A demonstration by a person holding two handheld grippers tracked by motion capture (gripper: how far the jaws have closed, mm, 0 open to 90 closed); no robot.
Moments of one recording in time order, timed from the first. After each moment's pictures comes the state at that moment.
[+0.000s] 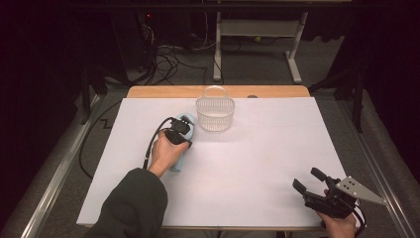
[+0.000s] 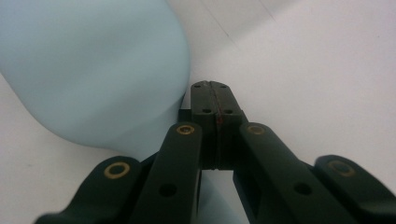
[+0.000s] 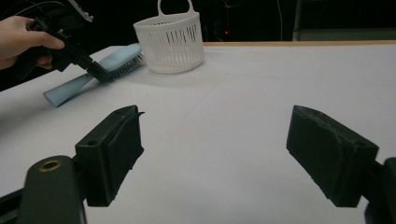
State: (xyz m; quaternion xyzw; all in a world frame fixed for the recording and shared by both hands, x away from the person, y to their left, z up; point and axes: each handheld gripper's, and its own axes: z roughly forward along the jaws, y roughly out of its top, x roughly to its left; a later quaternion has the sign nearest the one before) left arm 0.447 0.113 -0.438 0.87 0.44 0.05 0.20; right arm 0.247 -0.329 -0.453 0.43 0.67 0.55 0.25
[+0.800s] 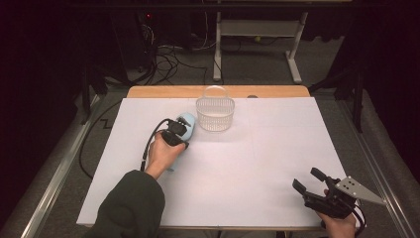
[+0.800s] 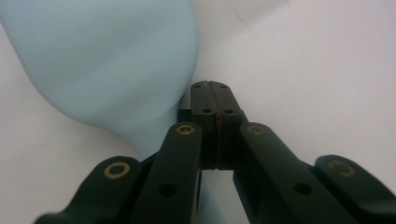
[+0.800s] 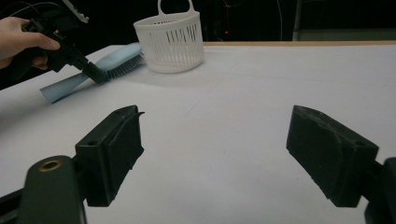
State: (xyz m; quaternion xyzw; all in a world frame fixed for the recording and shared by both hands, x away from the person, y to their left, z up) left arm 0.443 0.123 -0.441 0.87 0.45 0.05 0.20; right arm 0.247 -0.329 -0.453 0.43 0.67 0.55 0.25
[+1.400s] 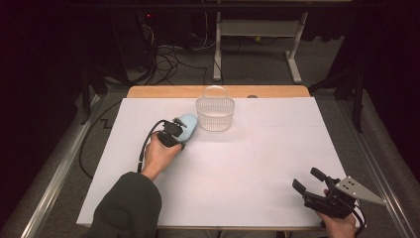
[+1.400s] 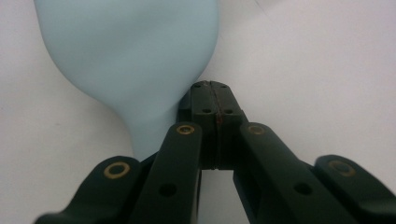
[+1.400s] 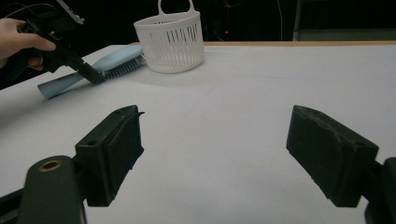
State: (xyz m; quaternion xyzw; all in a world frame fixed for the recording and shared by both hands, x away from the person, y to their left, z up) left arm 0.439 0.134 -0.442 0.86 0.46 0.05 0.20; right arm 0.247 -0.328 -0.453 0.43 0.67 0.55 0.25
